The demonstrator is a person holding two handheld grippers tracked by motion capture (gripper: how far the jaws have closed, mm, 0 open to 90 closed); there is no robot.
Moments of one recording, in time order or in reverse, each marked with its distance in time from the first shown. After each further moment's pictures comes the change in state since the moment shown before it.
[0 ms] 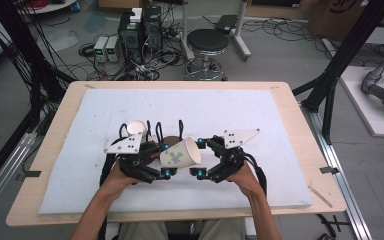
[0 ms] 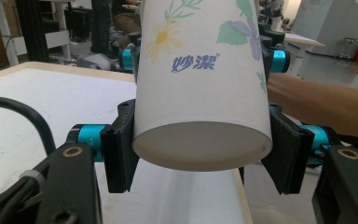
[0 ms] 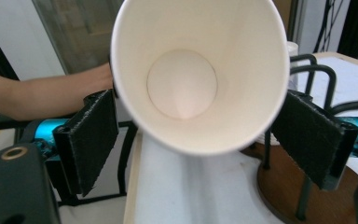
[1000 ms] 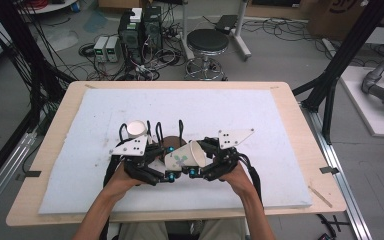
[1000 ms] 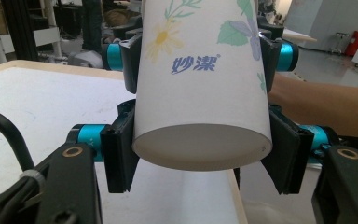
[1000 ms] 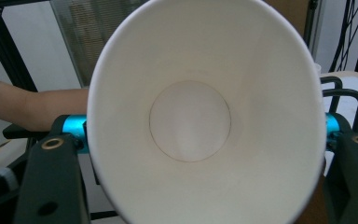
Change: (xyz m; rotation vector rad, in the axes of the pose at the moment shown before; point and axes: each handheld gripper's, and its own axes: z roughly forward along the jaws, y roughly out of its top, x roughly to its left) left arm -0.003 -0.001 0.010 0.017 -0.032 0.006; right arm 0.001 0.002 0.014 -0.052 0.058 -0.021
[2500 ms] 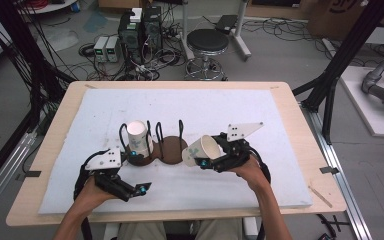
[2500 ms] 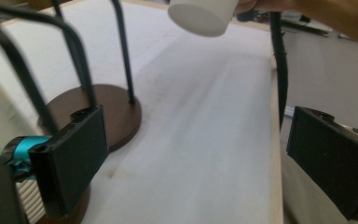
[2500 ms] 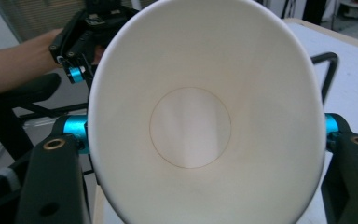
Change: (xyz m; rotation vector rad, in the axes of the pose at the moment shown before) left arm -0.028 -0.025 -0.071 0.210 0.318 -0.053; right arm -0.013 0.003 -0.033 0.185 -0.196 0.055
